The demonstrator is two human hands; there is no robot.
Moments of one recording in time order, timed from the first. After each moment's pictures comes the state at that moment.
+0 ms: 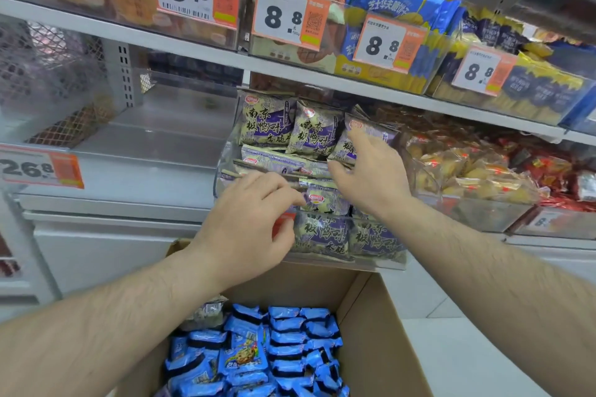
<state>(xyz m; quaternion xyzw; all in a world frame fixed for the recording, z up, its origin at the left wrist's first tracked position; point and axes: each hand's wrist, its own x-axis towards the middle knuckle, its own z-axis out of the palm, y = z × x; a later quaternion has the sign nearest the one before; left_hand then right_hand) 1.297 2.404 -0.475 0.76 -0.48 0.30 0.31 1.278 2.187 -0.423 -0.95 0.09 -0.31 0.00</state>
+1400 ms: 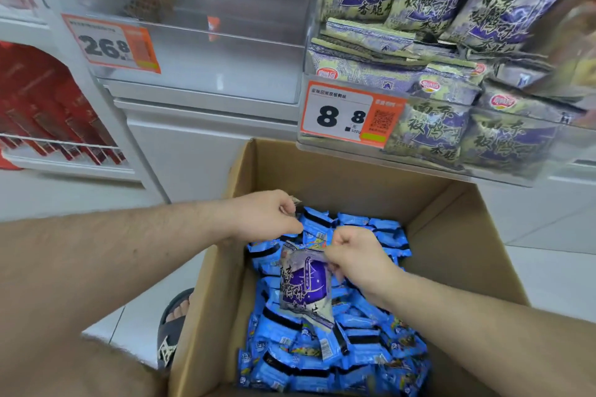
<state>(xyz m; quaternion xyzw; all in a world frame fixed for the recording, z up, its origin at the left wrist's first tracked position) 1.297 2.475 -0.582 0.86 -0.19 -0.36 0.30 1.199 2.307 -0.643 -0.78 0.21 0.11 0.58</state>
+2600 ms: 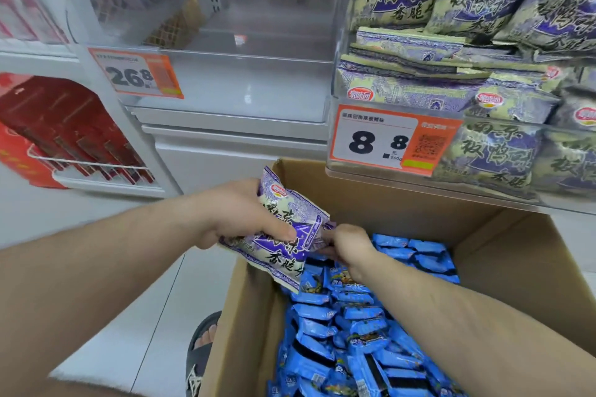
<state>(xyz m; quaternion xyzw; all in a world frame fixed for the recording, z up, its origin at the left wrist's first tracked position) 1.337 2.513 -0.552 0.81 -0.04 -0.39 0.44 1.316 2.316 -0.738 -0.68 0.33 0.15 0.64</state>
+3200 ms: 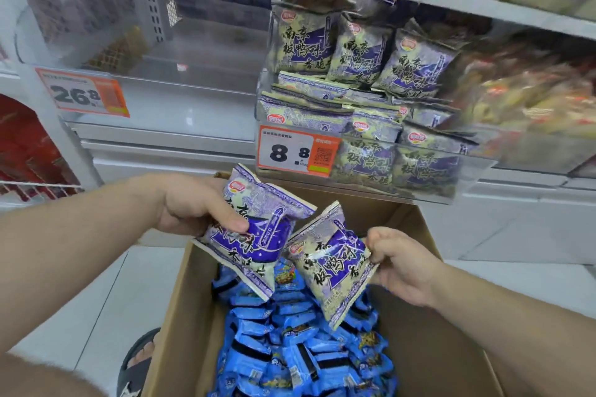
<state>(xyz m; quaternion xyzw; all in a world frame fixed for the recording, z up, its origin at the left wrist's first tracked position) 1.324 2.501 -0.517 0.58 -0.20 -0.60 0.51 1.163 2.233 -0.553 -0.59 0.24 0.10 0.77</state>
